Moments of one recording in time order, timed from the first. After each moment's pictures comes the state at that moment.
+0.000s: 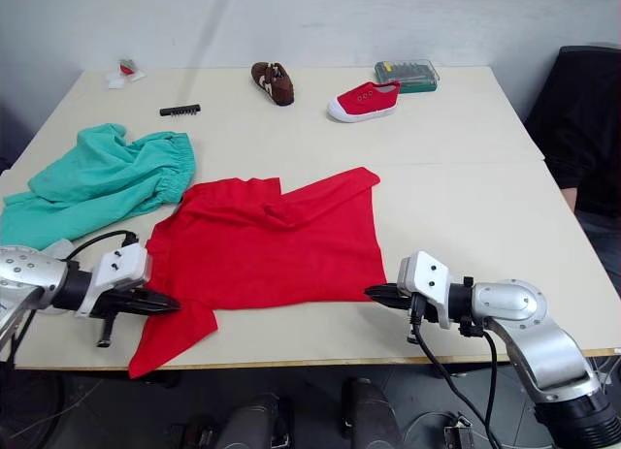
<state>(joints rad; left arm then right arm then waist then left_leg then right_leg) -0.16 1.23 -0.01 0.07 -0.22 0.25 -1.21 -0.11 -0.78 0.04 -0.35 0.36 0.30 1.04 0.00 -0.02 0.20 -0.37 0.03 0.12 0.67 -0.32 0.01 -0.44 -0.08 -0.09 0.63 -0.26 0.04</state>
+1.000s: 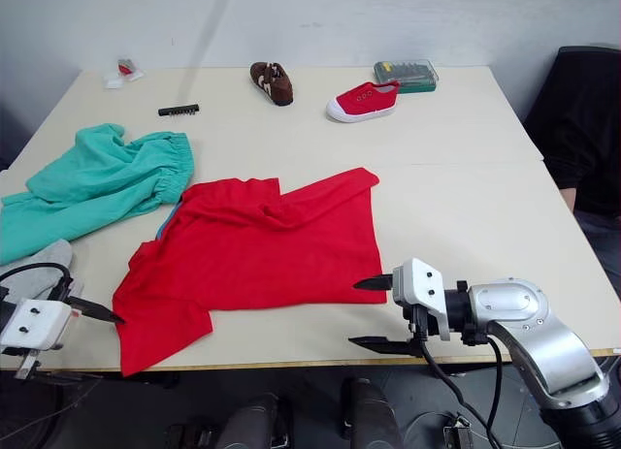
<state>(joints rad) 0.10 1.25 0.21 0.20 -0.27 -0.43 -1.50 -0.12 -0.82 0.04 -0.50 0.49 0.43 1.13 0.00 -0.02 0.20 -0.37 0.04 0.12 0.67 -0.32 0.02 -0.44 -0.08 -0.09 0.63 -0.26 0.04</state>
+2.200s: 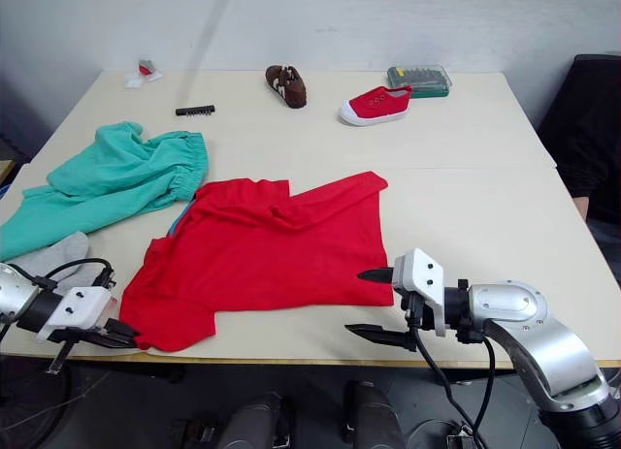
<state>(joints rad) -0.12 1.22 -0.05 0.27 -0.34 -0.20 -1.50 -0.11 -0.81 0.02 -0.48 0.53 0.48 1.02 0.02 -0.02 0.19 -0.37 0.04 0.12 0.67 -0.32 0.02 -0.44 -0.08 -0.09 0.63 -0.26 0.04</state>
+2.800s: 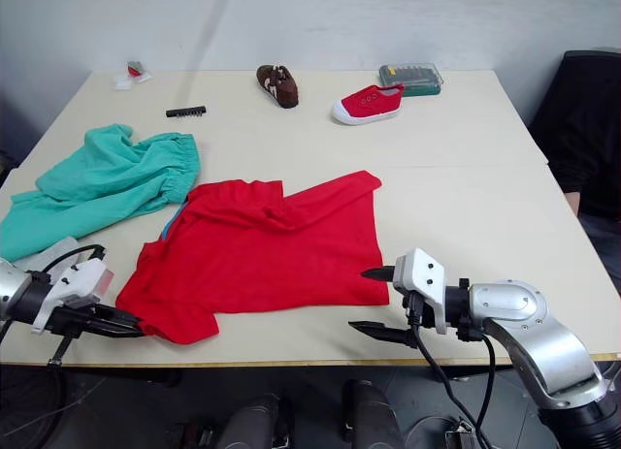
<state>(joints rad) -0.11 1.22 0.02 0.14 -0.43 0.11 -1.50 -0.11 -0.80 0.03 -0.46 0.49 0.46 1.01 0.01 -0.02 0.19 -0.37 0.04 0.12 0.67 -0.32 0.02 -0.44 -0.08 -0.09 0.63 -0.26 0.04</state>
